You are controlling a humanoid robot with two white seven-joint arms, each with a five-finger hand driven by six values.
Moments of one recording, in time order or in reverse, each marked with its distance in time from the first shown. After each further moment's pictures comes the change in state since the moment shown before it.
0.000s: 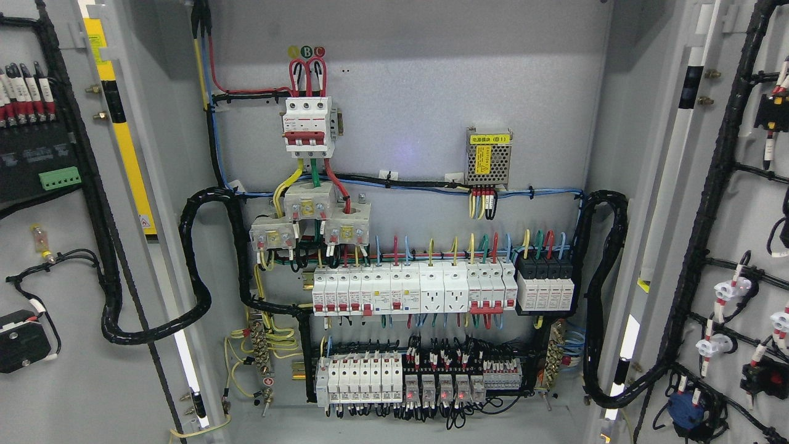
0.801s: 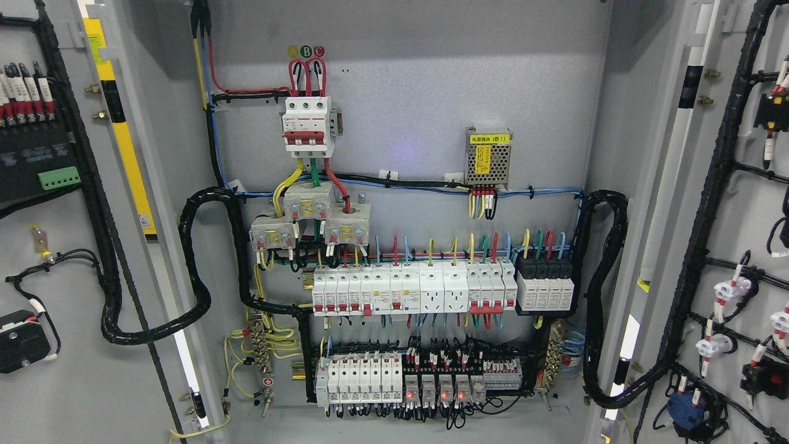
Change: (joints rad) left arm -0.254 -0.180 -0.174 0.862 -0.206 -0.007 0.125; right arm -0.223 0.178 0.133 0.791 0.227 0.024 -0.095
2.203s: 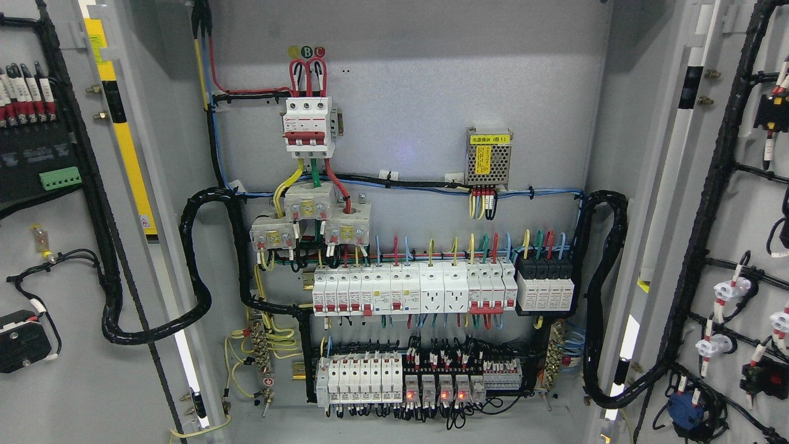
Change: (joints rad) left arm 0.001 -0.018 -0.183 0.434 -0.133 0.131 0.175; right arm -0.172 0.089 0.028 0.494 0.198 0.537 -0.227
